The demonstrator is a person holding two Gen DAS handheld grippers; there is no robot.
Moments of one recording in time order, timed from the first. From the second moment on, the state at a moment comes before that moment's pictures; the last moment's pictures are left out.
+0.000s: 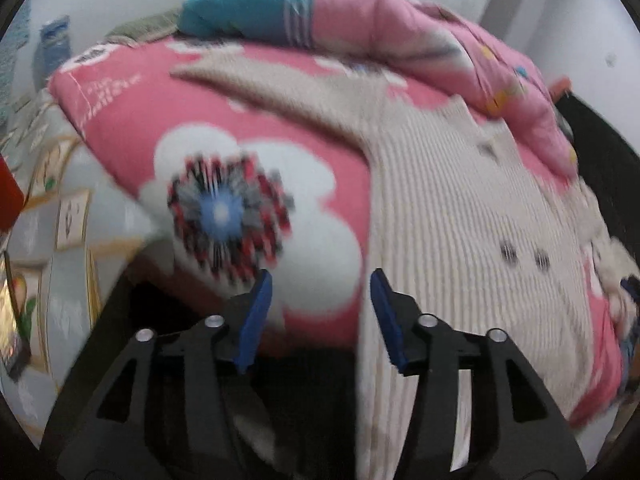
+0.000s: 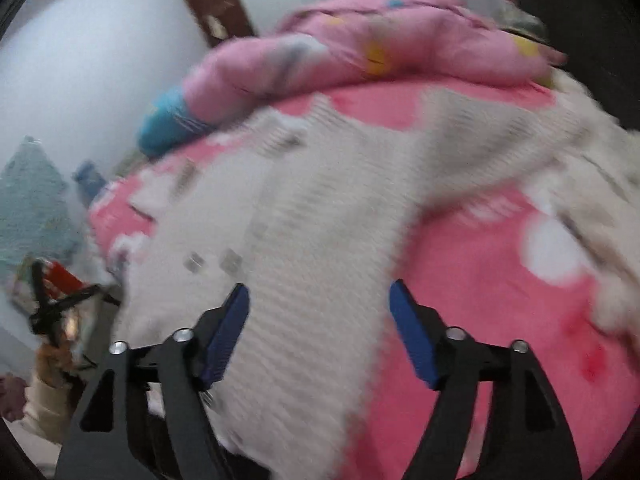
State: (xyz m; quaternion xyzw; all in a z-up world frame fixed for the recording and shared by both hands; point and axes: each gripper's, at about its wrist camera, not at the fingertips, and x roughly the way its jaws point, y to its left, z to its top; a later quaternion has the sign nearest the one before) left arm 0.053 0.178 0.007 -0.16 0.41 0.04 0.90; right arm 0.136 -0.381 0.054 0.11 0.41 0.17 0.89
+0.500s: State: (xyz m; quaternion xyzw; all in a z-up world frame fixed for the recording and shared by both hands) left arm 0.285 0.346 -0.003 -0.30 0.37 0.18 0.86; right arm 0.309 -0.204 -0.014 0.08 0.47 0.27 0.84
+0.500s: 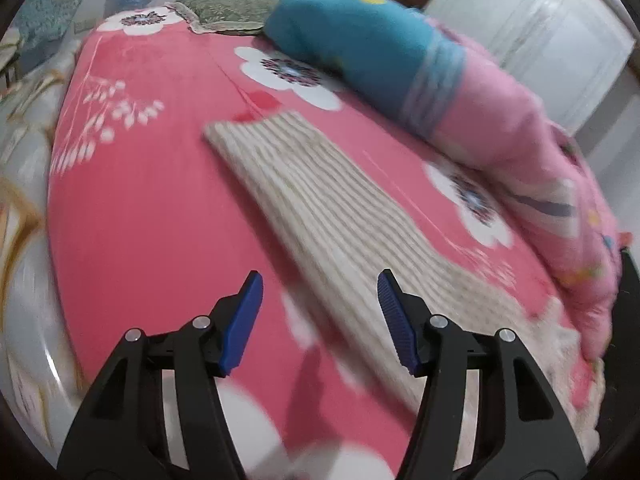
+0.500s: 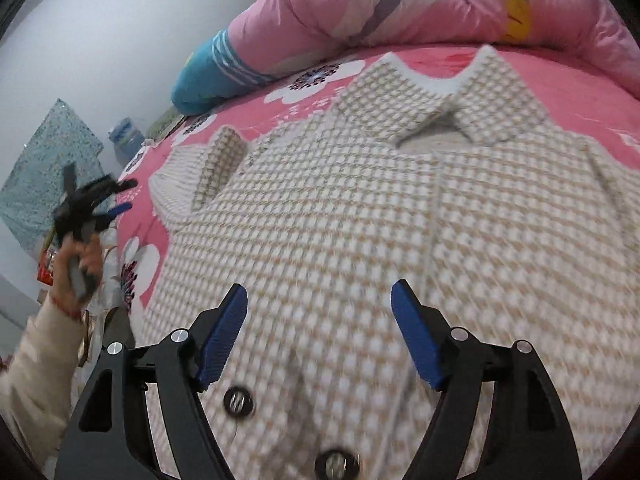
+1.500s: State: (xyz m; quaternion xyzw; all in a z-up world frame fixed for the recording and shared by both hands) left arm 0.243 0.003 0.138 -0.14 0.35 -0.24 0.90; right arm 0.213 -0.290 0.049 0.15 0.35 0.26 0.89
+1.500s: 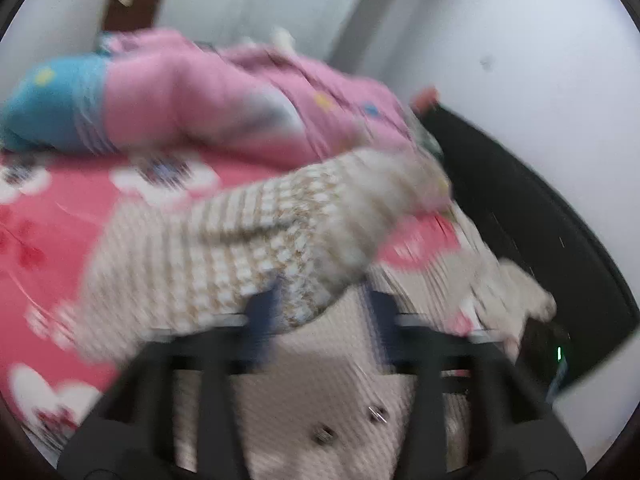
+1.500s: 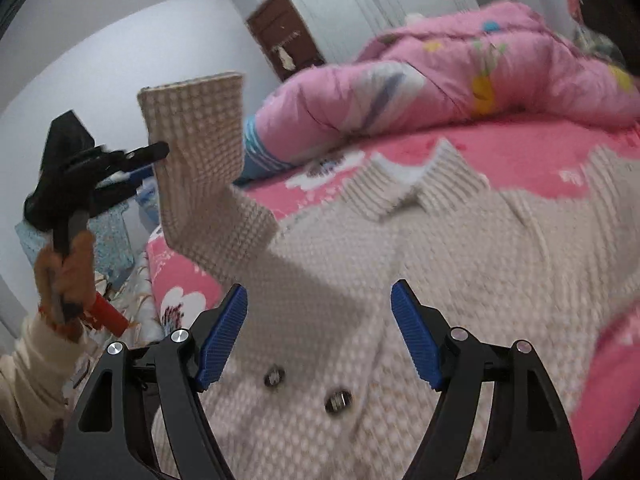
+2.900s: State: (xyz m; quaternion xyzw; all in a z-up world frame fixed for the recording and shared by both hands) left arm 0.205 0.021 -0.056 -0.03 0.44 -0.03 0.90; right arm 0.287 -0.264 0.072 0.19 0.41 0.26 0.85
